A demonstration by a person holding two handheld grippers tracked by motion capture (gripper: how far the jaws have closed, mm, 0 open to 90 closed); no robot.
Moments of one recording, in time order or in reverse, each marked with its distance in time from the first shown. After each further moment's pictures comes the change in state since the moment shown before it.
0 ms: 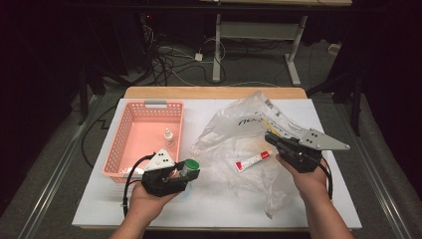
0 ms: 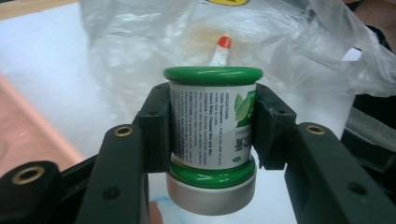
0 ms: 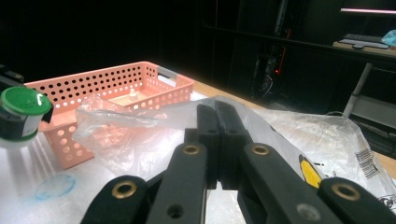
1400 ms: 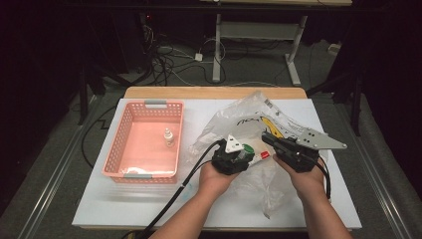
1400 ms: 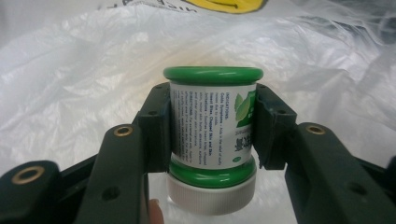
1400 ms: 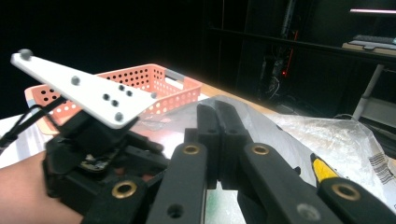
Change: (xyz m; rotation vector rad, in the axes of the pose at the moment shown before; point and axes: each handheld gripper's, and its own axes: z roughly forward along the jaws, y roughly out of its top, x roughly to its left) left arm -0.019 0.053 0.174 -0.008 0.066 0.040; right arm 0.003 0.001 0.005 -0.005 0.030 0.009
